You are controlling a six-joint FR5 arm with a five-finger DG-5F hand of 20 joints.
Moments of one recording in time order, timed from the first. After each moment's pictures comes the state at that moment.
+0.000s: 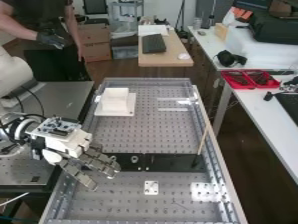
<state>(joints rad) 1.30 -1.84 -2.35 -2.26 -1.61 -0.93</state>
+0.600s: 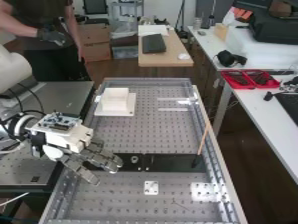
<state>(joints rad) 1.30 -1.81 -2.33 -2.30 -1.63 -0.94</state>
